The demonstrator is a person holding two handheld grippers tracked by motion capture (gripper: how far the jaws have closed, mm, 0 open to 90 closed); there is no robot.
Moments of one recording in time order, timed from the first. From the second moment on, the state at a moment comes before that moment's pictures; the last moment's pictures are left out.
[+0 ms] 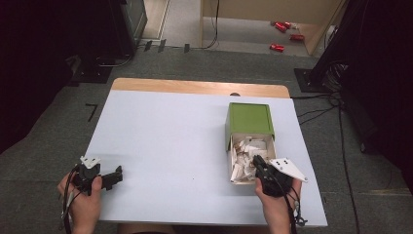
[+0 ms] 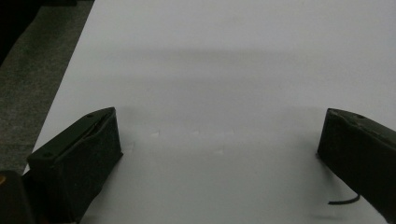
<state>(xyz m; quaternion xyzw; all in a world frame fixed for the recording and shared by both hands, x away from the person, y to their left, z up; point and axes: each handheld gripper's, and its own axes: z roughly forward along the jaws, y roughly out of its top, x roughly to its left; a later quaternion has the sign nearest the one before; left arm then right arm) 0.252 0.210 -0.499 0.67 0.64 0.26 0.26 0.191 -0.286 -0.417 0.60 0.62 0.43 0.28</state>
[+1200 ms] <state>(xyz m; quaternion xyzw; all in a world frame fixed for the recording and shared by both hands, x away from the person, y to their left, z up) 0.252 0.210 -0.499 0.67 0.64 0.26 0.26 0.167 -0.293 -0.437 0.60 0.64 0.40 0.25</state>
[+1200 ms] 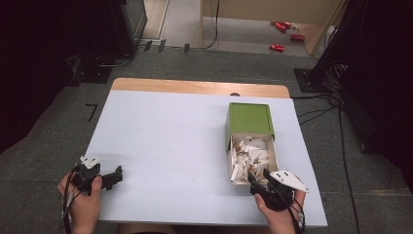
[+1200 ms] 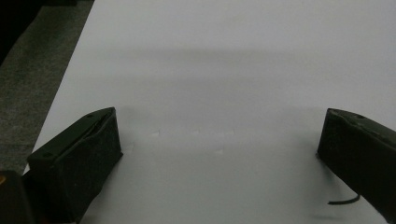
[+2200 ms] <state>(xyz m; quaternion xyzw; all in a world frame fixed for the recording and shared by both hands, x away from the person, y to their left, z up) 0.252 0.210 -0.499 0.67 0.64 0.26 0.26 0.167 -0.302 -0.442 0.61 0.65 0.39 0.24</state>
